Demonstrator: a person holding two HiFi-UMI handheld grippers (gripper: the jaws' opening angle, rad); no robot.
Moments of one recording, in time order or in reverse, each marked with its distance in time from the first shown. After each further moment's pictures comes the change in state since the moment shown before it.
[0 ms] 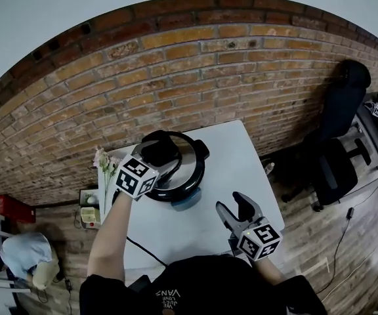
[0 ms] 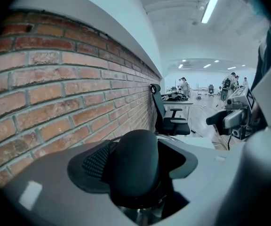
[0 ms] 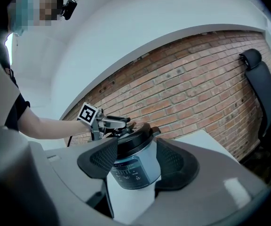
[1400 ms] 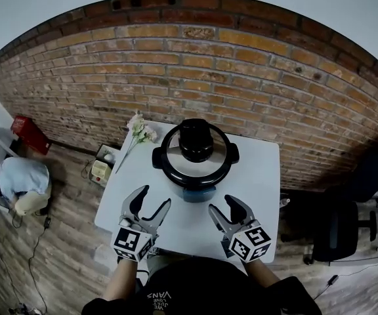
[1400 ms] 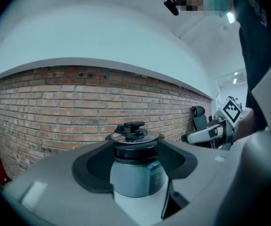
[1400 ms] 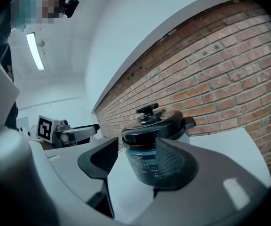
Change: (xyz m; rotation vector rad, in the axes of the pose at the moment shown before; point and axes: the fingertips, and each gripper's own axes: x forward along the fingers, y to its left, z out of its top) left arm -0.172 -0.115 -0.066 -0.269 -0.319 0.672; right arm 0.038 0.038 -0.027 -0.119 0.177 0.411
